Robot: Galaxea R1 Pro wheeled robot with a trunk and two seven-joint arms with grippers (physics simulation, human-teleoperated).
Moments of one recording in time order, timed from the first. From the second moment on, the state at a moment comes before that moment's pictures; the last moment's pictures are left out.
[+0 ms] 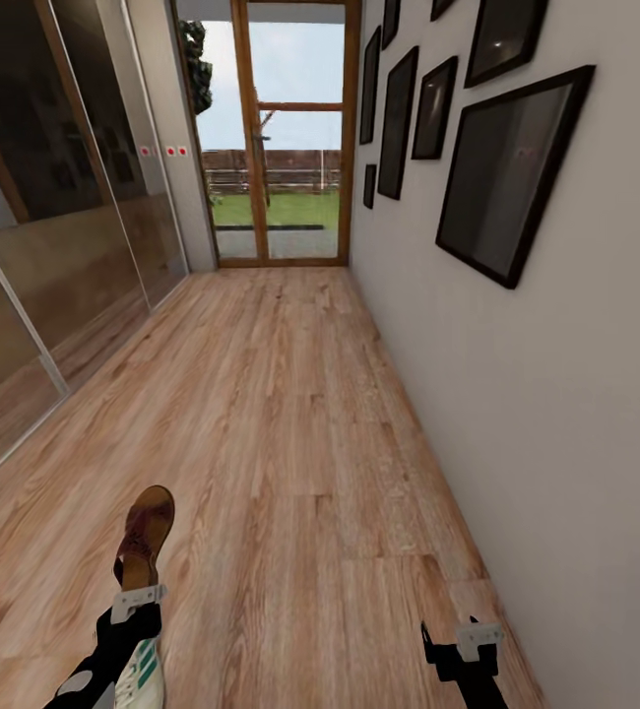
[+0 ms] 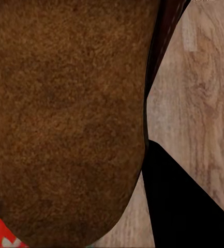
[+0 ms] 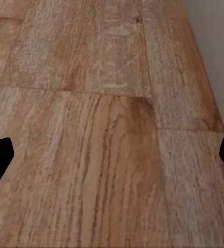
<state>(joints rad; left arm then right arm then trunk) -0.44 0.14 0.21 -0.31 0.05 -0.37 -0.13 -0.40 -0.05 0.32 -0.19 -0.17 -0.61 -0.11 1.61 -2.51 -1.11</state>
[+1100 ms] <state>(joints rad) -0.44 0.14 0.21 -0.31 0.05 -0.38 -0.13 -0.40 -0.05 0.32 -0.19 -0.17 -0.61 -0.11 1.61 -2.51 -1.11</state>
